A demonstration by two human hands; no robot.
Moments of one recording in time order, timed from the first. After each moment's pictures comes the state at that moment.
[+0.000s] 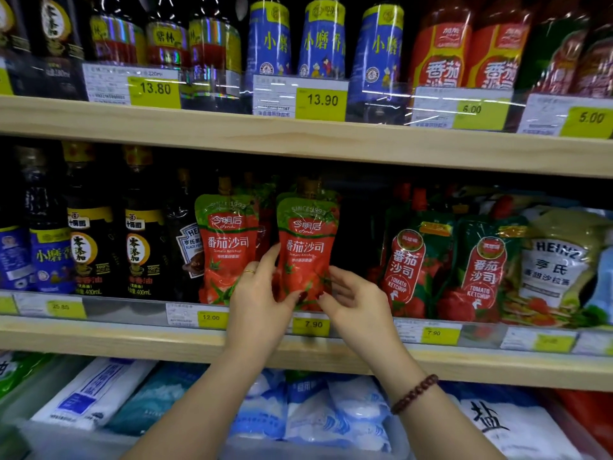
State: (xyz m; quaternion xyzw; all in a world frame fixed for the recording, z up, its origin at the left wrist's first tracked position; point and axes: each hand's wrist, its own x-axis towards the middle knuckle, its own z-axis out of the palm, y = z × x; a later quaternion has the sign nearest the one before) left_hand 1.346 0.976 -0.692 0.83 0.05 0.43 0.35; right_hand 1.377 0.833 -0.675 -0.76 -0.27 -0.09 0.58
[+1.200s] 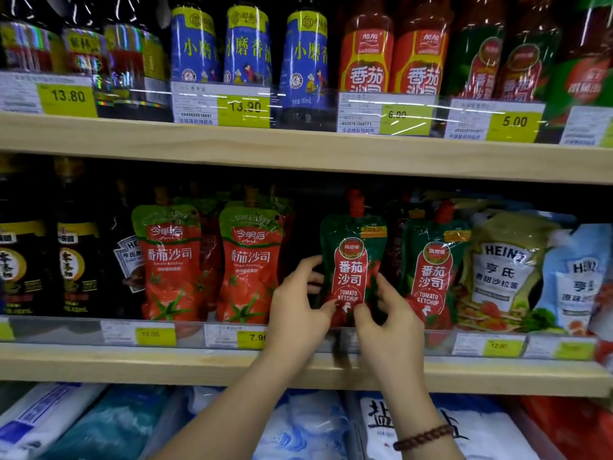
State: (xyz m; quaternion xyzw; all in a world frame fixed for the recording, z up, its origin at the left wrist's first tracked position) left_hand 1.389 0.869 -0.679 0.80 -0.02 0.35 0.48; right_hand 1.393 0.747 -0.682 -0.81 -0.12 -0.24 0.52
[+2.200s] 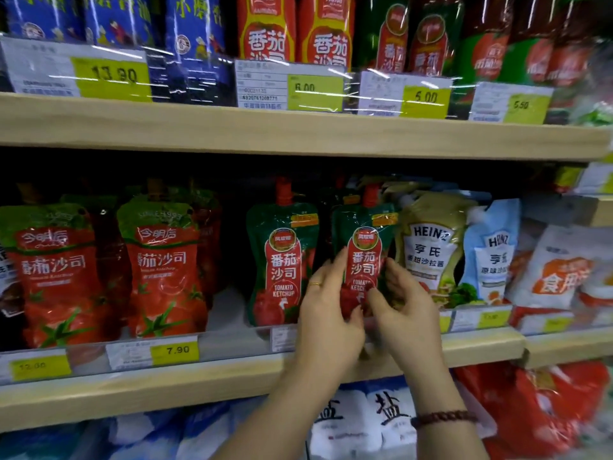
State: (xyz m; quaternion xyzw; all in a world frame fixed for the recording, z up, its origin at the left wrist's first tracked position) left_hand 1.401 0.760 -0.682 0.81 -0.10 0.30 0.49; right_hand 1.425 0.657 -0.685 -0.77 -0.09 -0.28 0.56
